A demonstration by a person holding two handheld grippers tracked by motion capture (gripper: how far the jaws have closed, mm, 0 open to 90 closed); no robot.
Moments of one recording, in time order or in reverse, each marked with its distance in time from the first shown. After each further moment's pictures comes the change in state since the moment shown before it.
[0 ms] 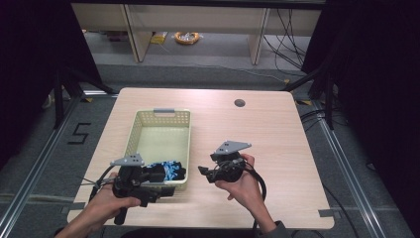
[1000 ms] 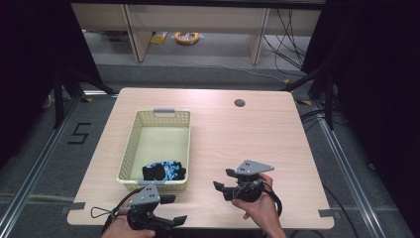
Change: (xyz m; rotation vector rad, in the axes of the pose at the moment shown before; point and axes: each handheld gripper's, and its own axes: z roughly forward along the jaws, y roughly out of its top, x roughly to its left) left arm -0.021 -0.060 0.035 0.005 0.052 0.200; right arm -0.005 -0.061 -0.026 -0.066 0.019 0.059
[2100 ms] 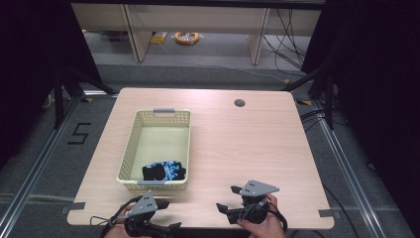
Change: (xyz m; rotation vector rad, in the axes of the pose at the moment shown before) left arm 0.006 -0.034 0.007 0.015 0.047 0.005; right arm 0.015 -0.048 -0.012 0.026 0.030 0.007
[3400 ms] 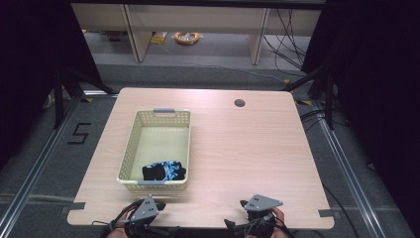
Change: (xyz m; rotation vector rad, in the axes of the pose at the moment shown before) left arm -0.003 -0.011 0.003 0.047 0.071 0.024; right arm 0.005 -0.035 -0.012 0.103 -0.055 -0.013
